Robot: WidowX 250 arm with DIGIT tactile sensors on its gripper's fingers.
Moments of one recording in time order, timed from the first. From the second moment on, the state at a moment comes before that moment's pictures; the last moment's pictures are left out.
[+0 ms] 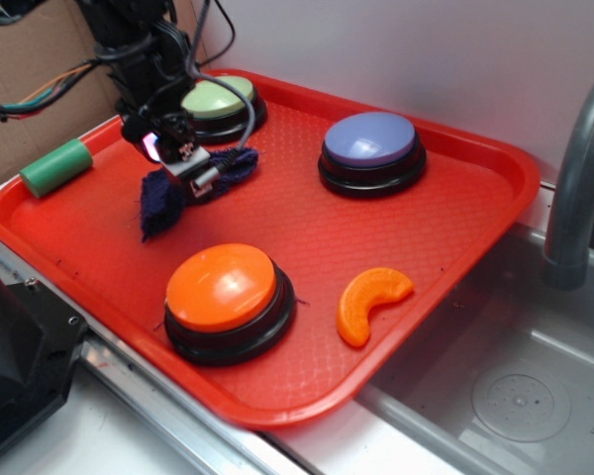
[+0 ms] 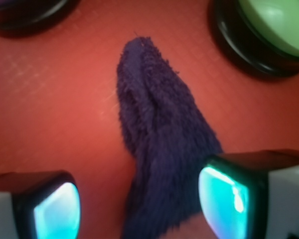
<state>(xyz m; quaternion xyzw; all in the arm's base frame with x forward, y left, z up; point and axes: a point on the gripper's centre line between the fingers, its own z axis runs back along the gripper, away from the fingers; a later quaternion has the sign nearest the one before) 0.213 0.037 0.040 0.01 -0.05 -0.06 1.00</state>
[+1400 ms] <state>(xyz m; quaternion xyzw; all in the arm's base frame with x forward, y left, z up) 0.164 0.019 0.166 0.00 -0.02 -0.04 1.00</state>
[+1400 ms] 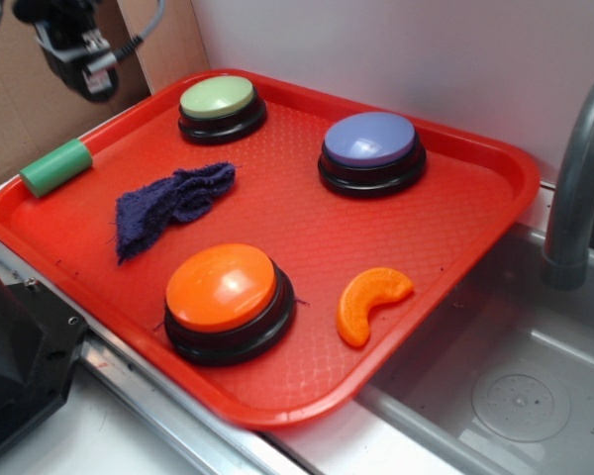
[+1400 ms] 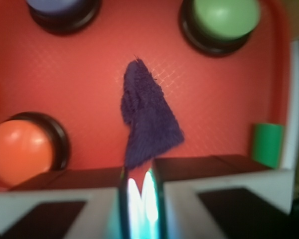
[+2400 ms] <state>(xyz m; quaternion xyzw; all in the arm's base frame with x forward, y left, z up) 0.203 0.038 0.032 -0.02 -0.05 -0.10 0.99</state>
